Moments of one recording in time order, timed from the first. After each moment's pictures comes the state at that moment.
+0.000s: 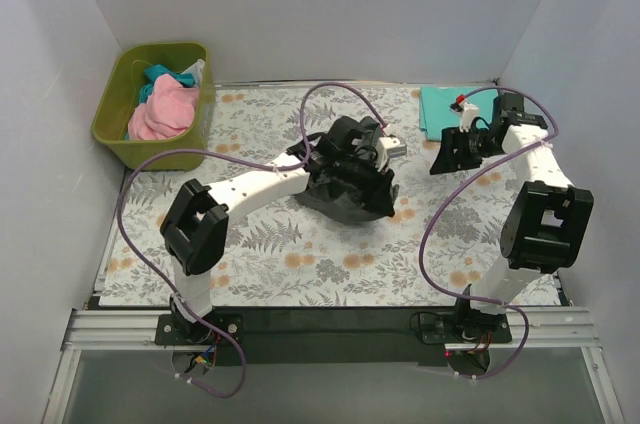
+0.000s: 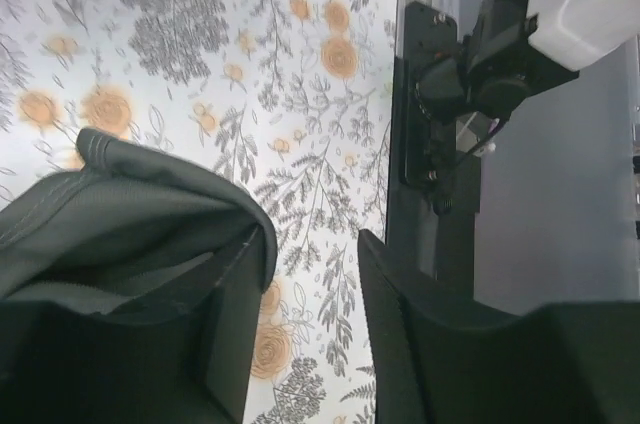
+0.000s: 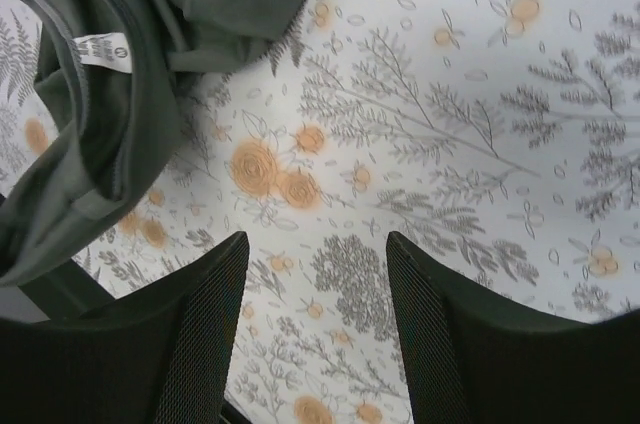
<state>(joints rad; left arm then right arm) -0.83 1.86 1.52 -0.34 0.79 -0.03 -0.13 1.69 1.37 -0.91 -0.70 -0.37</state>
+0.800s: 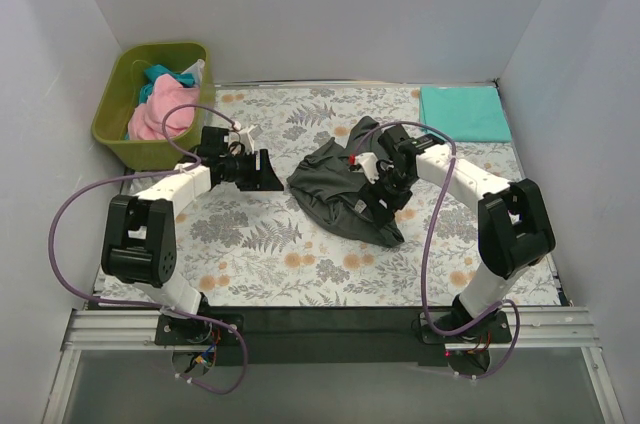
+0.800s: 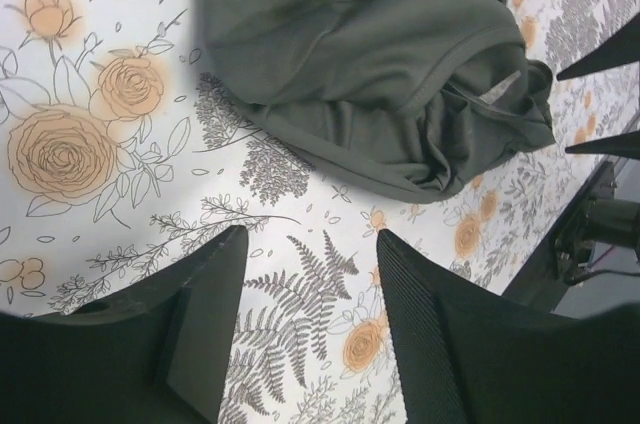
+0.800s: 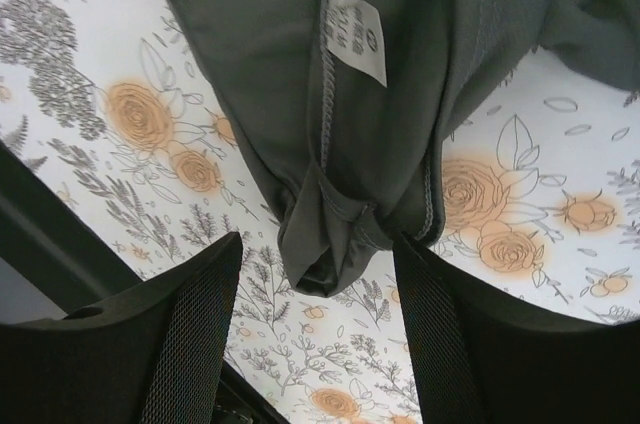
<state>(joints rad) -0.15 1.61 0.99 -0.28 0.71 -0.16 0.48 1.69 1.24 -0.94 -0.41 -0.44</state>
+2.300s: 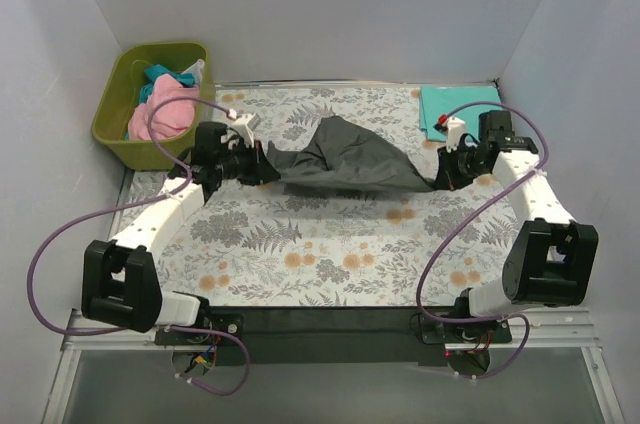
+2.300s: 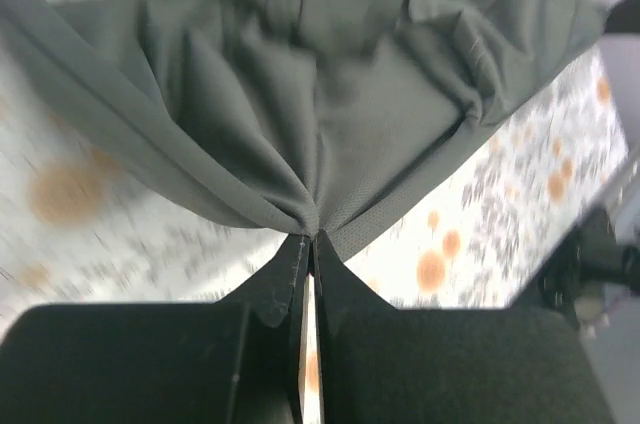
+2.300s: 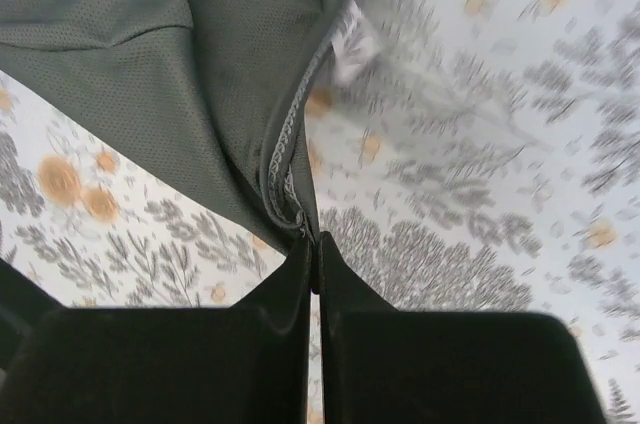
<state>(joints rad) -0.23 1.37 1.01 -0.23 0.54 -0.25 -0.05 1.47 1.19 -0.82 -0.55 -0.43</state>
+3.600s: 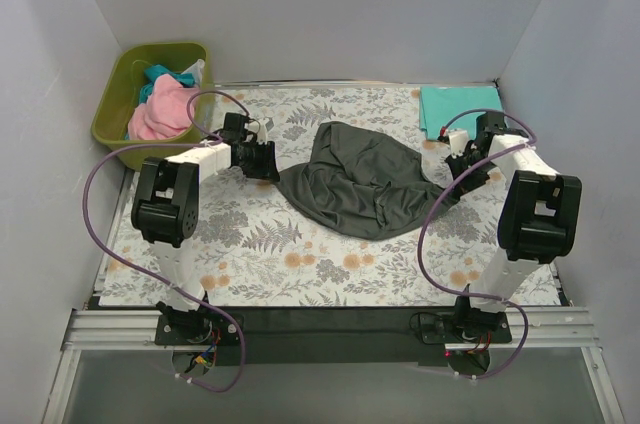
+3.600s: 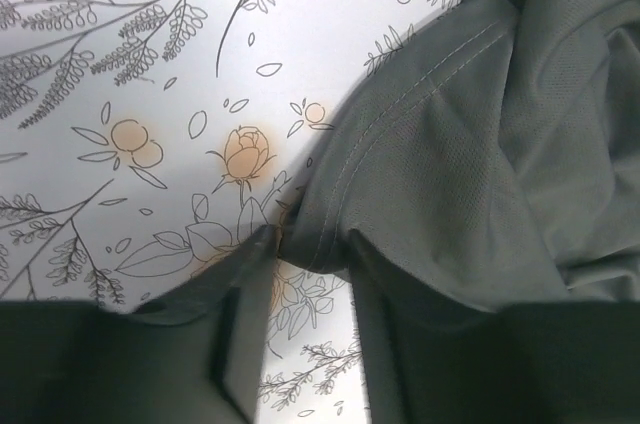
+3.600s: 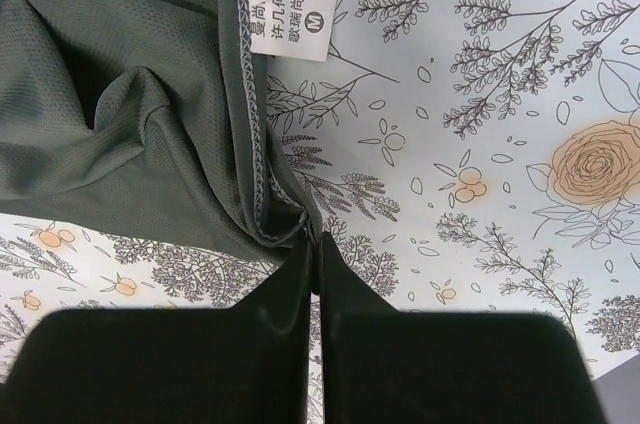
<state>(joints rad) -0.21 1.94 1.24 -0.31 0.41 -0.09 -0.11 1.75 1.23 -0.81 -0.24 -0.57</state>
